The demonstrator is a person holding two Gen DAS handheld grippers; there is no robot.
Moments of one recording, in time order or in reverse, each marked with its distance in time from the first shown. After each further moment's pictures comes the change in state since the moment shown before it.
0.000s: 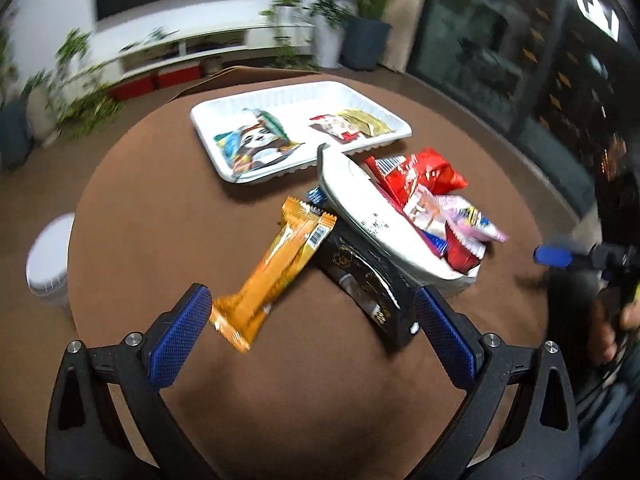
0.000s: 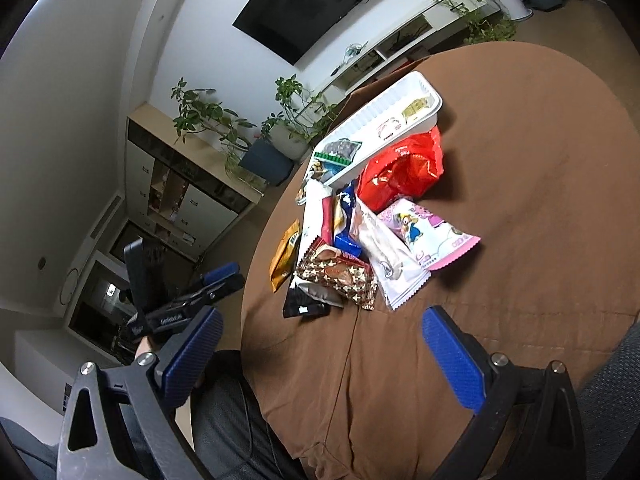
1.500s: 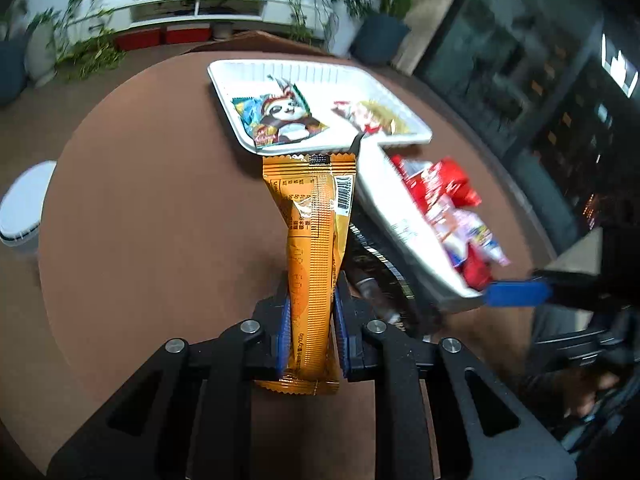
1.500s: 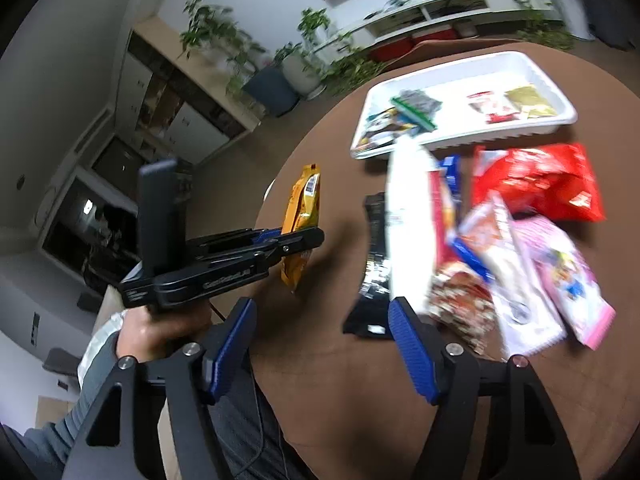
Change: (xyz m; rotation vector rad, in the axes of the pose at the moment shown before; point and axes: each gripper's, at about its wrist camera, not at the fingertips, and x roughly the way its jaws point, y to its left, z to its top) left arm 0.020 0.047 -0.002 -0.228 0.030 -0.123; right arm 0.122 0.097 0.026 -0.213 0.272 -0.102
